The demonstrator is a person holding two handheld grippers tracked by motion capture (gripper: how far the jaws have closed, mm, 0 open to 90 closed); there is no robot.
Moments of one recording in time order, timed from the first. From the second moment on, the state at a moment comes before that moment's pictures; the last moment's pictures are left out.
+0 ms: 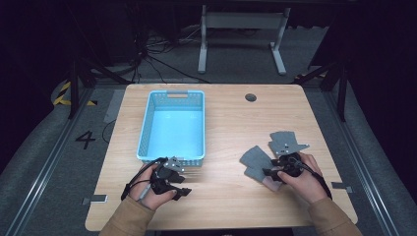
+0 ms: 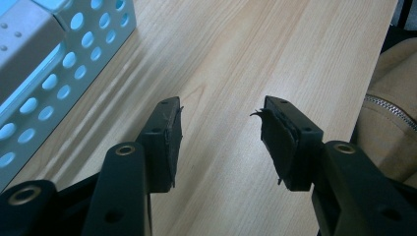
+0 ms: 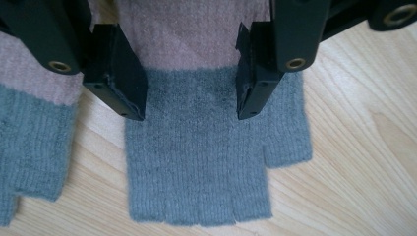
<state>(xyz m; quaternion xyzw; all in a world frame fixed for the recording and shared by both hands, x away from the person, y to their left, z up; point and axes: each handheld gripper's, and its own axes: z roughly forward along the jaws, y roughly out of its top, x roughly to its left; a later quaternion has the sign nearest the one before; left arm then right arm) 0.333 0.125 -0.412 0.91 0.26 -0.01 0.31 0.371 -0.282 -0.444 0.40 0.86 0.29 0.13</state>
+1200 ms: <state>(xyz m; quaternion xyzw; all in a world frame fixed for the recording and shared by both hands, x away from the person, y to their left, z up) 0.334 0.122 -0.413 0.92 0.26 -0.01 0.31 0.349 -0.247 -0.424 0.25 0.90 0.34 0.09</state>
